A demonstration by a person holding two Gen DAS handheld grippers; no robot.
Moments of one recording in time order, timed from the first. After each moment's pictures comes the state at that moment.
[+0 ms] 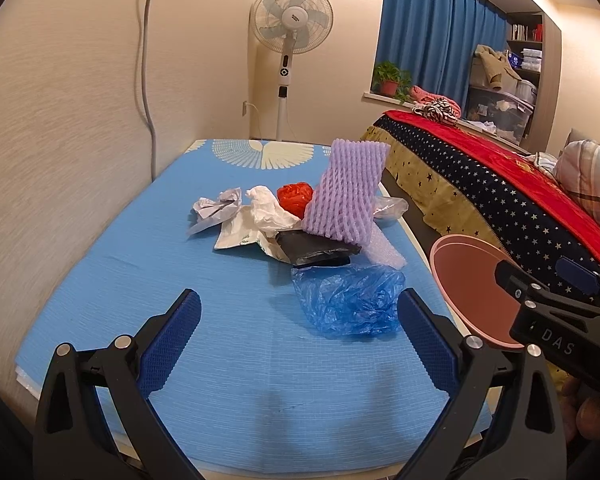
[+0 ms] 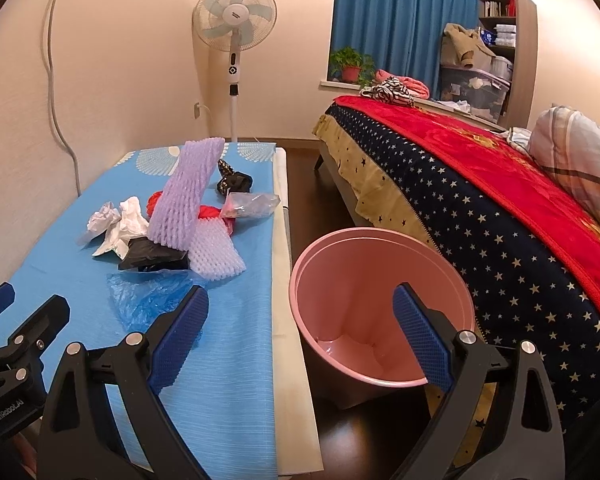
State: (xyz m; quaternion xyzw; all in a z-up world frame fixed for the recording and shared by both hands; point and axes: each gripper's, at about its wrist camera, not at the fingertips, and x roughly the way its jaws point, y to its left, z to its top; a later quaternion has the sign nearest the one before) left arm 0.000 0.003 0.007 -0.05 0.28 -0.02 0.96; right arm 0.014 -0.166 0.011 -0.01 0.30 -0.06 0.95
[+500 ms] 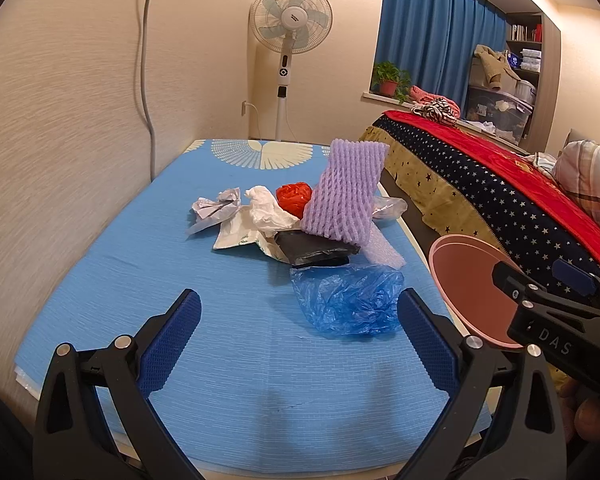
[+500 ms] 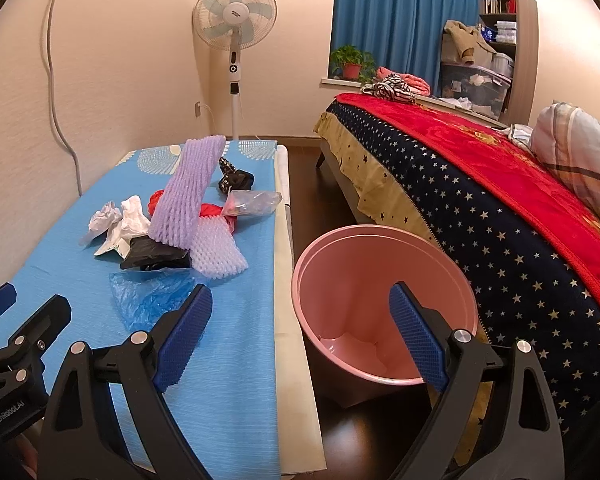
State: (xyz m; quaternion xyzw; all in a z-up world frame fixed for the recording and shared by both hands) left arm 0.000 0.003 0.007 -0.05 0.28 -0.02 0.96; right arm 0.015 -0.166 0.009 -0.01 0.30 -0.06 0.95
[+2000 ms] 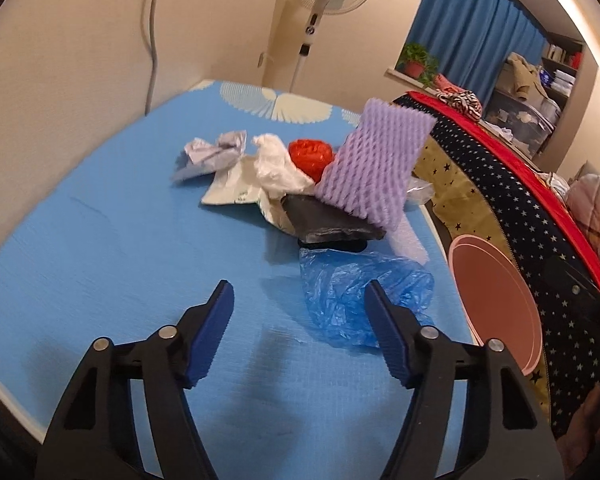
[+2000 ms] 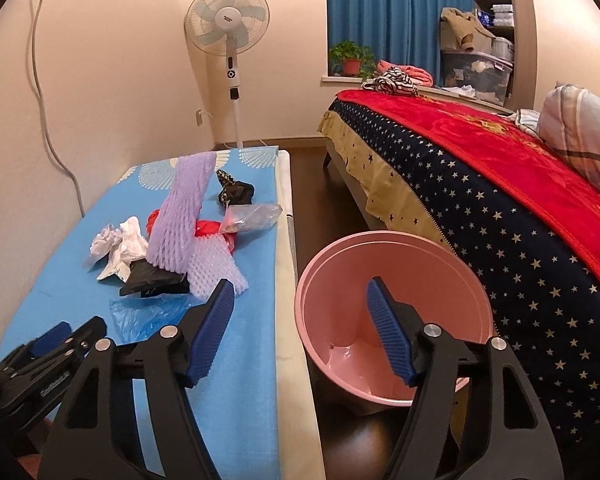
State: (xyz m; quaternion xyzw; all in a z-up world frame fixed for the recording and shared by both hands) left arm 0.057 0.017 -0.037 -0.14 0.35 -0.01 0.92; right arm 0.040 -0.186 0.010 0.04 0.30 -0.04 0.95
